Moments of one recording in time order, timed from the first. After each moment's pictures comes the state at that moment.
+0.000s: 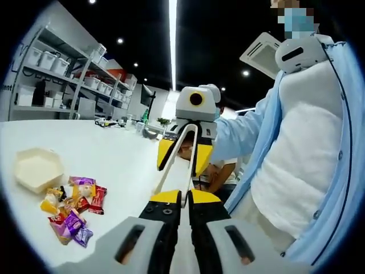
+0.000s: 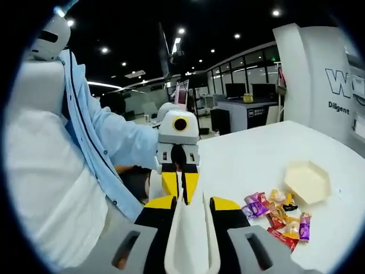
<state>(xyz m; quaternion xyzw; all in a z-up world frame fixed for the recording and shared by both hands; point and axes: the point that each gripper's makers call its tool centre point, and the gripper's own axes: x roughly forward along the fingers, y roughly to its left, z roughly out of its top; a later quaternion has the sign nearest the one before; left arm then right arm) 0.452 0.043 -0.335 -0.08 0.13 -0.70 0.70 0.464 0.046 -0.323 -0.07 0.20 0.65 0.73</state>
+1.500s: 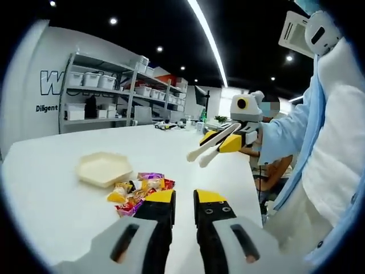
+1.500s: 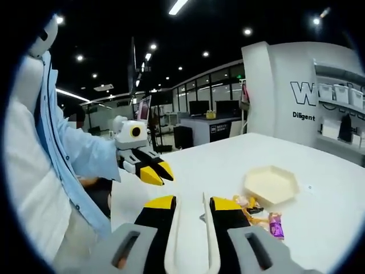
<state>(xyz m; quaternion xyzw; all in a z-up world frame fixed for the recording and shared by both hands) 0.516 0.106 -0.356 -0.02 0.12 -0.51 0.85 0.520 0.022 -0.331 -0.05 0.14 0.54 0.83</state>
